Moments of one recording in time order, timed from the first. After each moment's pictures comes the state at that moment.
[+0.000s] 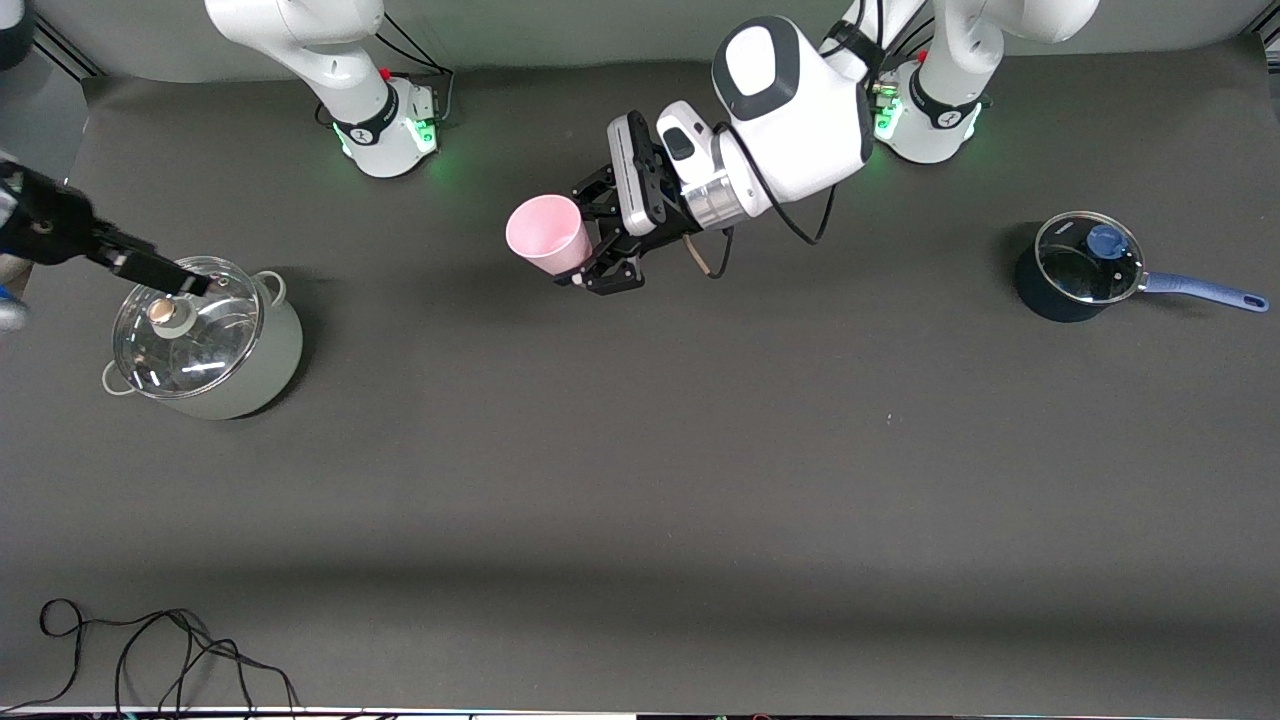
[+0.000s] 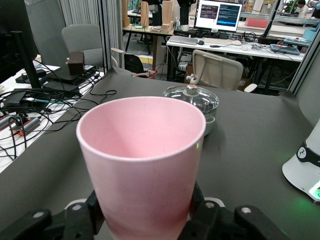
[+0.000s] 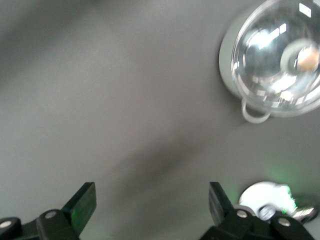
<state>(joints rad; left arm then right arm) -0.69 0.21 -0.16 -1.82 -1.38 2.63 1.60 0.07 -0.02 -0.05 -1.61 0.15 1.45 0.70</state>
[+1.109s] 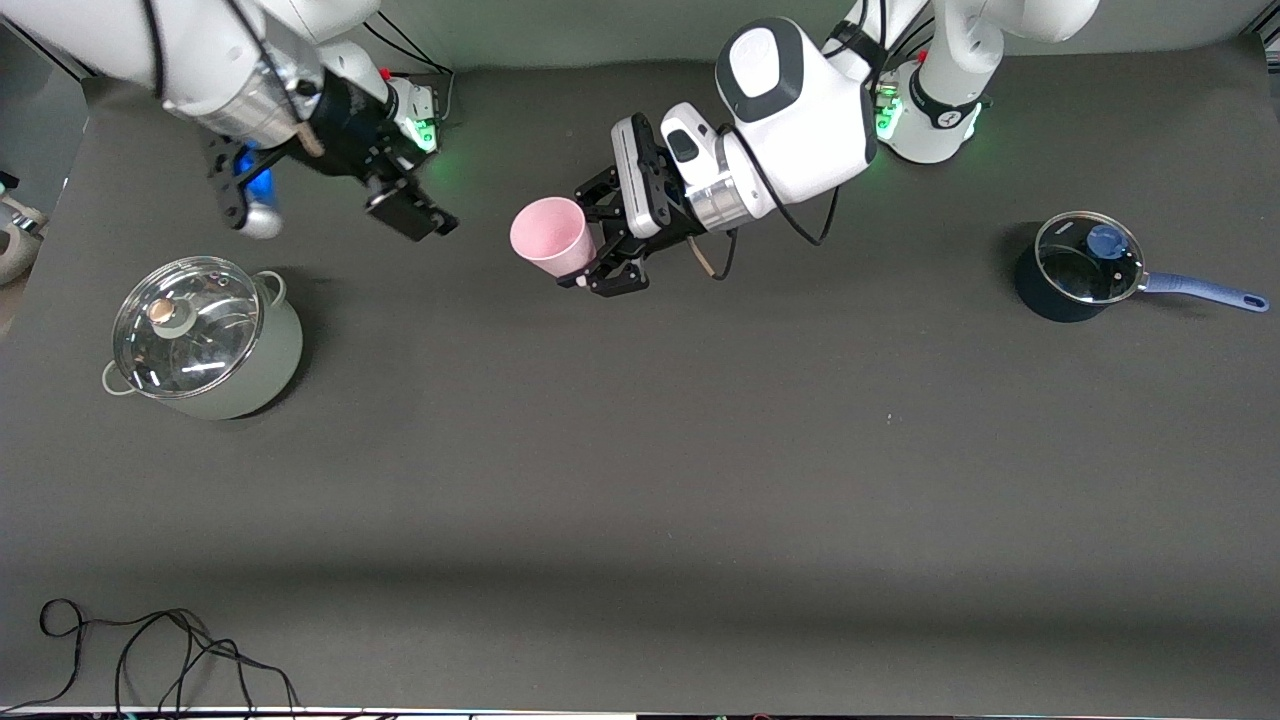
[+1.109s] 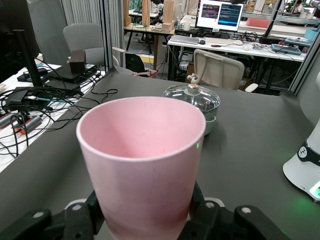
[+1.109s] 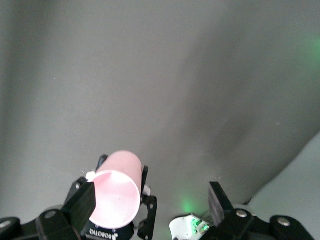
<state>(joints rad) -0.68 0.21 -0.16 -1.82 -1.39 2.63 1.60 0.49 0.10 -0.04 -1.36 0.37 1.45 1.62</state>
